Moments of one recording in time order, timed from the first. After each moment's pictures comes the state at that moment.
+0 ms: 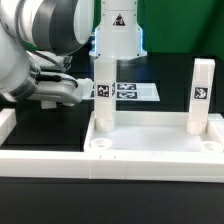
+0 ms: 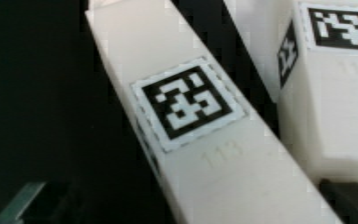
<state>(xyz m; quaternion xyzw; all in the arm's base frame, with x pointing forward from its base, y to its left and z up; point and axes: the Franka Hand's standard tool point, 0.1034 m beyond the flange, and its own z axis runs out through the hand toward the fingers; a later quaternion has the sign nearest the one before) 0.400 -0.181 0.002 -0.89 0.11 0.43 0.06</state>
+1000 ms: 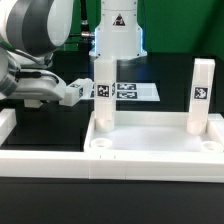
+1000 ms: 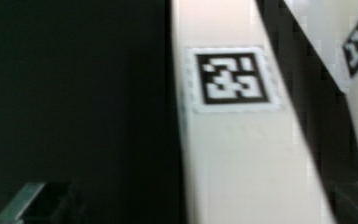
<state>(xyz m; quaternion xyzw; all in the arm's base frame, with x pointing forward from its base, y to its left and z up) 0.392 -0.223 0.002 -0.90 0.08 0.42 0.08</state>
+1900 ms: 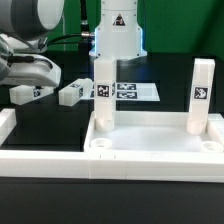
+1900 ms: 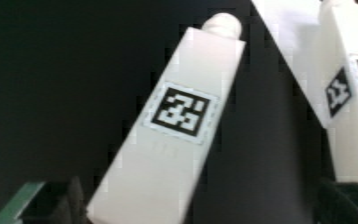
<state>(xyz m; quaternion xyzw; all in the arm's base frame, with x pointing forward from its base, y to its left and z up) 0.400 -0.220 0.035 -0.89 0.10 0.44 0.08</state>
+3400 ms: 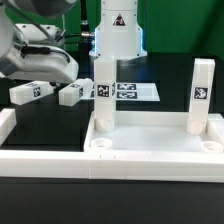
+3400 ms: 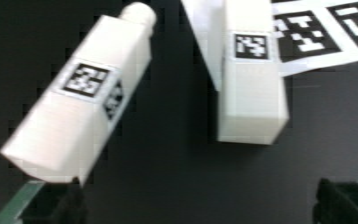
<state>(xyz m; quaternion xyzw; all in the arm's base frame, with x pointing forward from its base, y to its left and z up) 0.447 -0.171 0.058 -0.89 0.14 0.41 0.08</state>
